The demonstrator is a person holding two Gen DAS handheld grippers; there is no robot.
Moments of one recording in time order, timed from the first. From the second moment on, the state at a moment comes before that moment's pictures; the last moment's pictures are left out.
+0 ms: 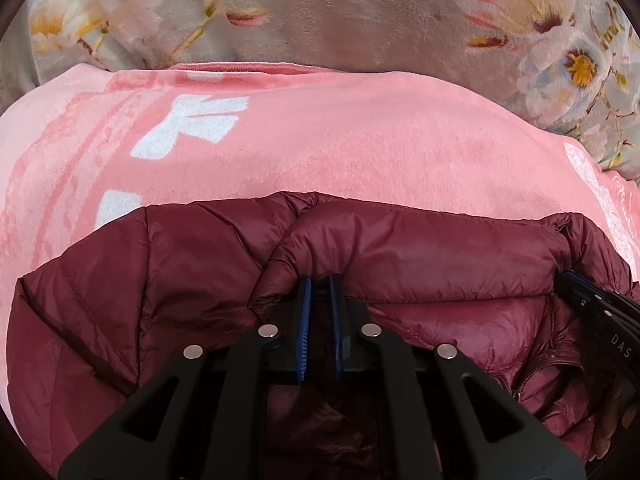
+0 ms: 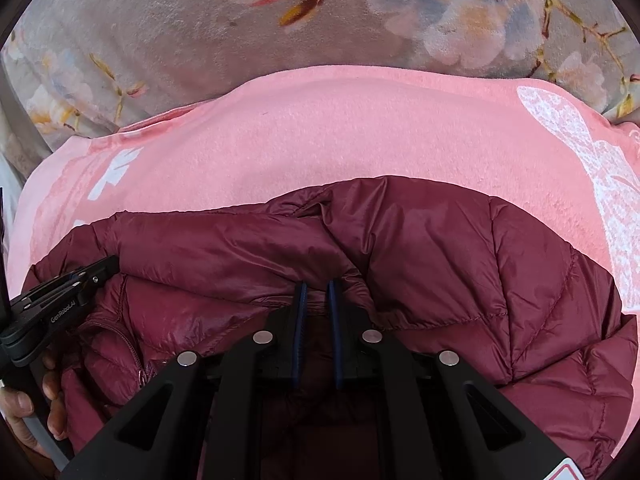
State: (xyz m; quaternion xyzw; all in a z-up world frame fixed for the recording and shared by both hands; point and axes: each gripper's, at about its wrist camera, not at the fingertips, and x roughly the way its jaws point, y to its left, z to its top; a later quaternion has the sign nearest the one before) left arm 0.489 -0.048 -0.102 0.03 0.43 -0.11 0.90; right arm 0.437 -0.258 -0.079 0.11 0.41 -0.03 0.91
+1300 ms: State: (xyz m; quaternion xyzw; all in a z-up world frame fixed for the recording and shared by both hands) left arm 0.103 0.200 -0.075 -0.19 0.51 -0.12 0.83; right arm -0.057 -0.329 -0.107 0.28 0.36 -0.03 0.89
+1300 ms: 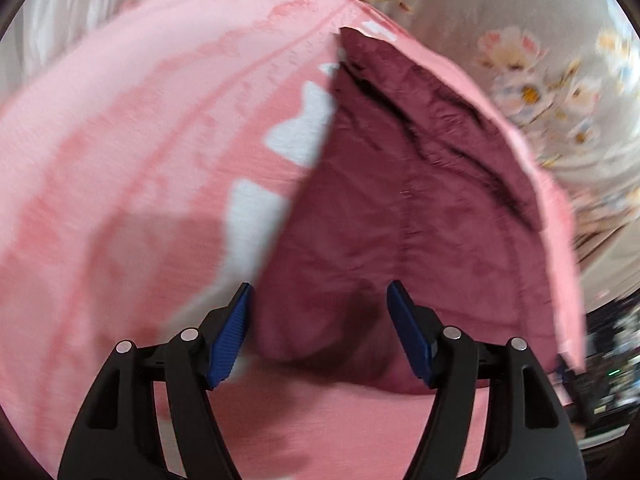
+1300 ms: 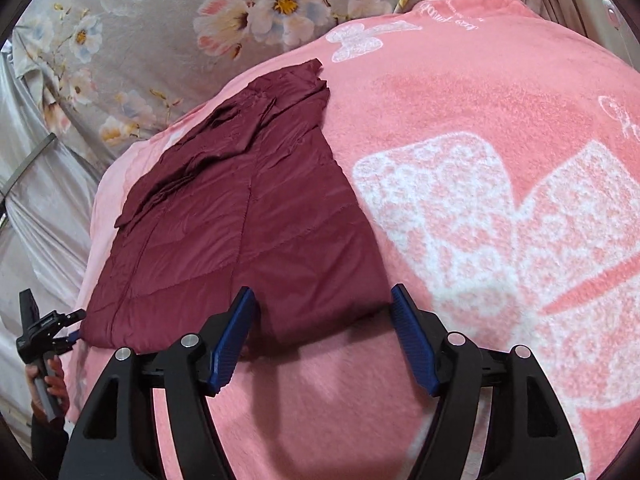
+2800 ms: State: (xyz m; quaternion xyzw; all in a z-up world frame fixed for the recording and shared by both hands) left arm 0.254 0.148 -0.019 -0.10 0.44 -0.05 0.89; right arm 0.090 -0.353 -0.054 0.27 0.24 -0.09 0.93
